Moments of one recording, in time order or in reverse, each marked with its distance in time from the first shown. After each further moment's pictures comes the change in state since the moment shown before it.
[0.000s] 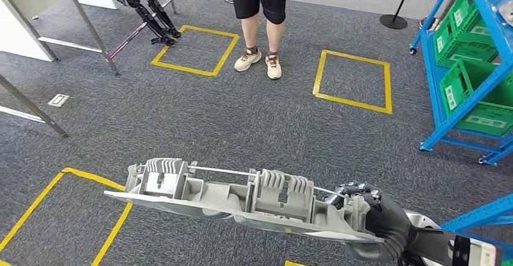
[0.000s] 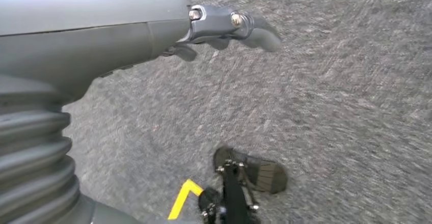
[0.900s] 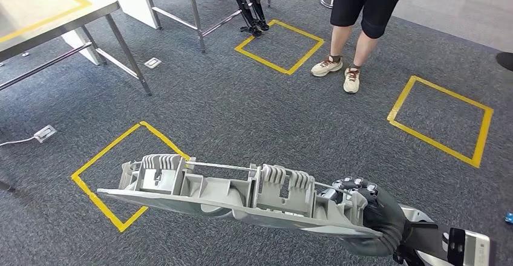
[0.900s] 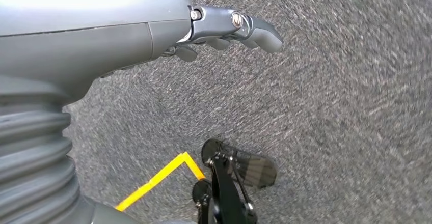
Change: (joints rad) left arm -0.005 -0.009 0.019 0.001 0.017 -0.016 -0.030; right arm -0.040 0.004 0.033 0.037 -0.019 0.004 -0.017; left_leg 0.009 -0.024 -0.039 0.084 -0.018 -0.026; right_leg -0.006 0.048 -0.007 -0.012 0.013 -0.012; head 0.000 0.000
